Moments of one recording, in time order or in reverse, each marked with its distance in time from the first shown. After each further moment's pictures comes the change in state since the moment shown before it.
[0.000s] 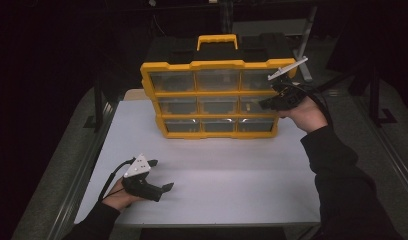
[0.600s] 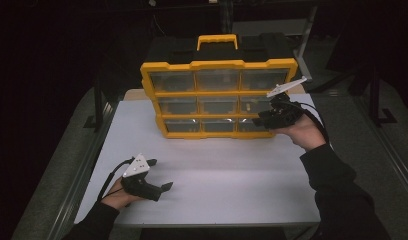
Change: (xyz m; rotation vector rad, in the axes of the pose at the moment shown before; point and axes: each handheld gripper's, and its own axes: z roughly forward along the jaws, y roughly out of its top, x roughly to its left) left arm 0.002 0.000 -0.002 -0.005 0.004 0.009; right arm 0.020 -0.035 0.014 -0.048 0.056 0.003
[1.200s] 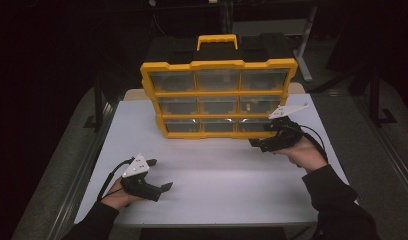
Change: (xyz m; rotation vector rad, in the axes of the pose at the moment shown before) left arm 0.000 0.000 -0.001 0.001 -0.006 0.000; right arm 0.019 -0.050 0.016 -0.087 0.009 0.006
